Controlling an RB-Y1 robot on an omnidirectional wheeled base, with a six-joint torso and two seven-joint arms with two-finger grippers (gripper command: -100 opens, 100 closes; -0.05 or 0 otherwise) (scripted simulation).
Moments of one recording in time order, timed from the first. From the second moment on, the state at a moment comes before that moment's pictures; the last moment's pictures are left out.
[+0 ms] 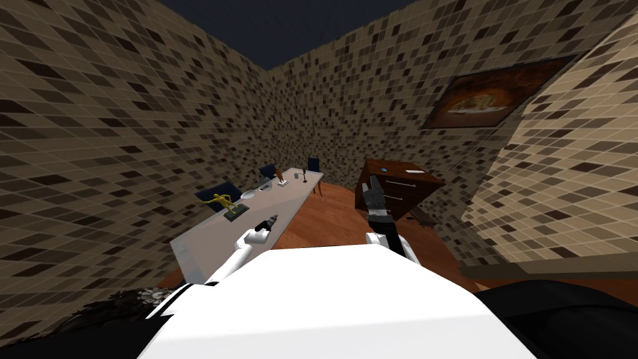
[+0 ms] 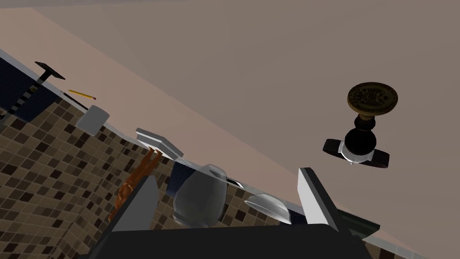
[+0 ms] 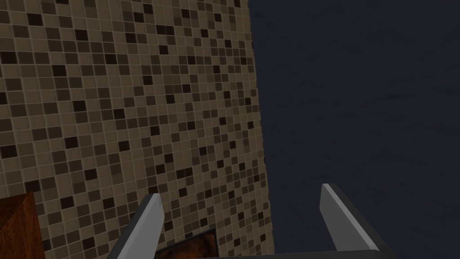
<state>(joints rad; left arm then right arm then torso) -0.05 0.50 -0.14 -1.01 0.18 0.29 -0.36 0.52 -0.04 0.02 -2.28 0.11 -0.35 -0.04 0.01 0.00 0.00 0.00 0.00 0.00</state>
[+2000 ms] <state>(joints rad) -0.25 0.40 -0.06 -0.53 0.27 0.51 -0.42 0.52 -0.04 0.02 -2.28 0.11 -0.35 -0.04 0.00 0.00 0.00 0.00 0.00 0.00</state>
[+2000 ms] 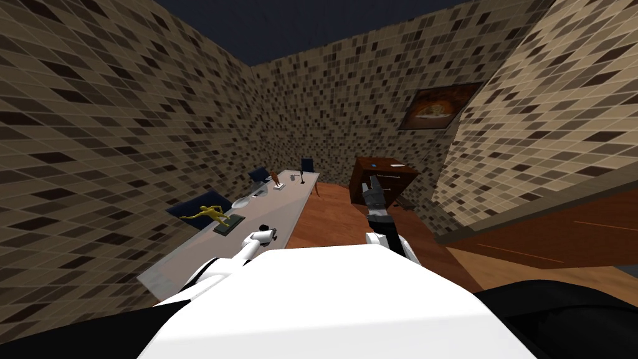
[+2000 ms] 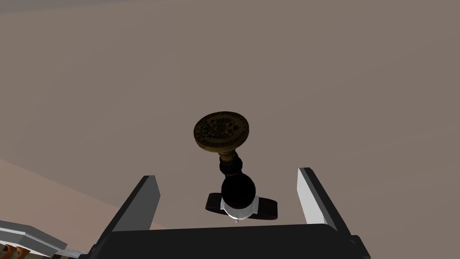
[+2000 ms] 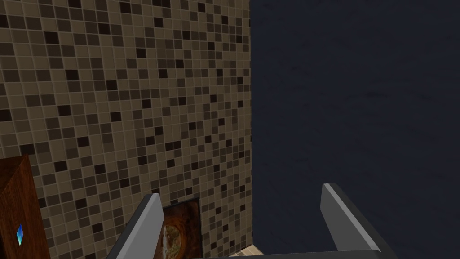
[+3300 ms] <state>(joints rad) -0.24 0.39 -0.06 -0.53 0.26 0.49 -0.41 0.52 -0.04 0.02 -2.28 0.11 -0.35 -0.04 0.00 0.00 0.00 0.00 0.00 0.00</state>
